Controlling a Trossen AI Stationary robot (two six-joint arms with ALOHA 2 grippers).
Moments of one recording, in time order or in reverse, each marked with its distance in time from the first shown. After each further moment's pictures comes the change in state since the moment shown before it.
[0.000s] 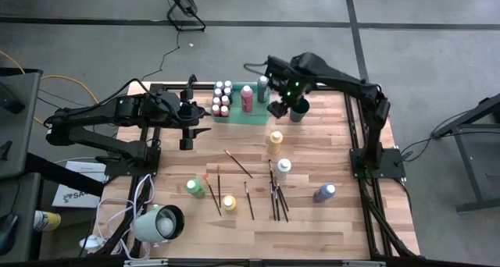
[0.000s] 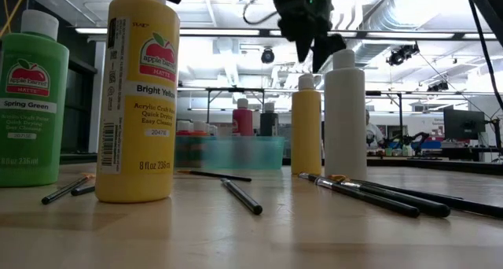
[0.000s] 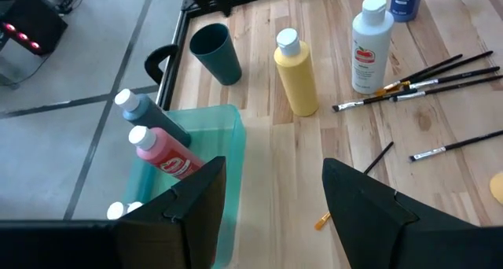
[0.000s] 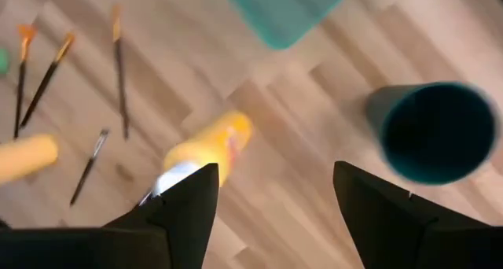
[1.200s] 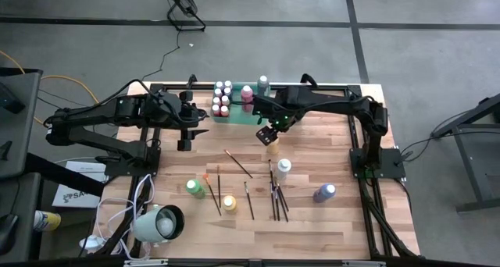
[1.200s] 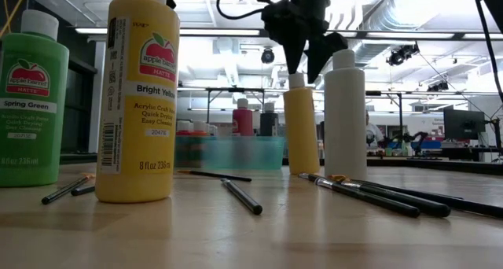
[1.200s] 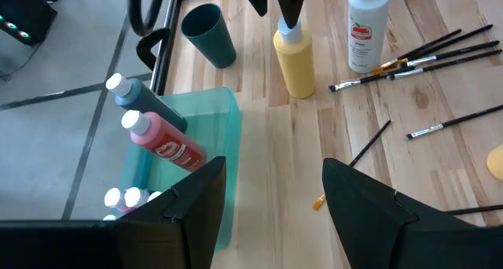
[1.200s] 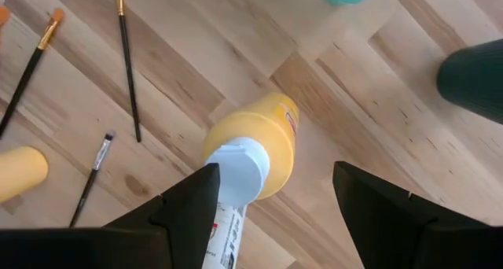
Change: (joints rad) left arm 0.000 0.000 0.000 -0.056 0.002 0.007; right arm 0.252 0.006 -0.188 0.148 0.151 0.295
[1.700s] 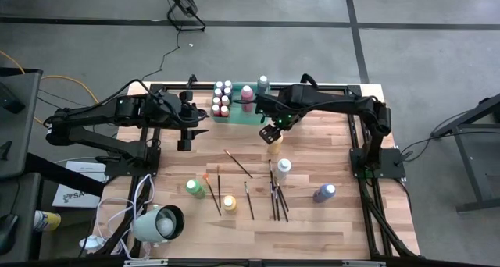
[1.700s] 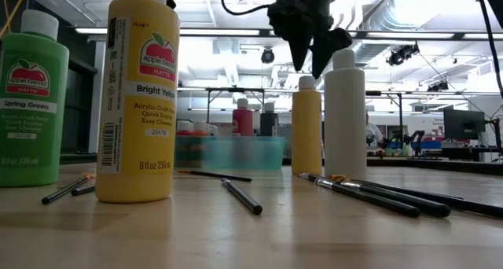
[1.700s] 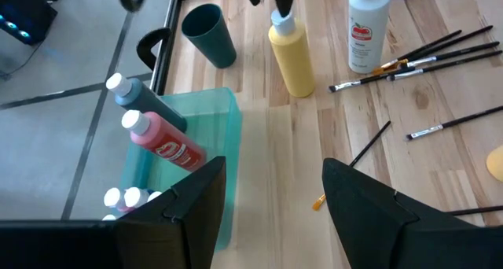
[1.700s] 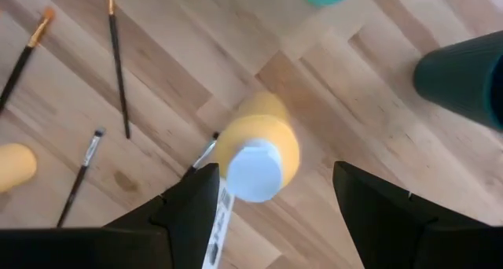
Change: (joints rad) left arm 0.000 0.000 0.000 0.000 0.000 -0.004; right arm -0.001 -0.048 -0.004 -0.003 -0.001 0.002
